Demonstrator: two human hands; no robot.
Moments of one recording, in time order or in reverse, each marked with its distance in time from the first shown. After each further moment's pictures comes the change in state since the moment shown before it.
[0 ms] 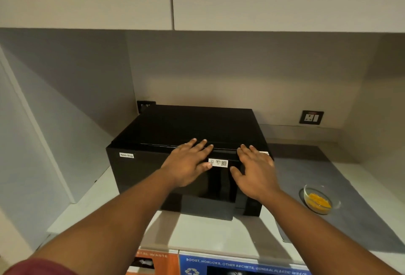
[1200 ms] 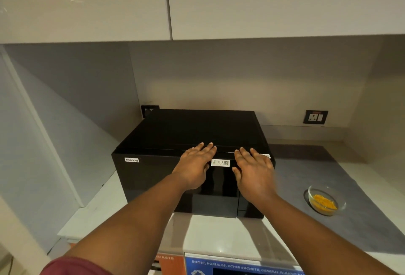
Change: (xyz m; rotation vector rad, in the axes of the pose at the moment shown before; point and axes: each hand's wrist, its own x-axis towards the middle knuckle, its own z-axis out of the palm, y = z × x) left_hand 0.014 0.013 0.010 -0.134 0.127 0.005; right_hand 0.002 -0.006 0.007 -0.120 0.070 -0.013
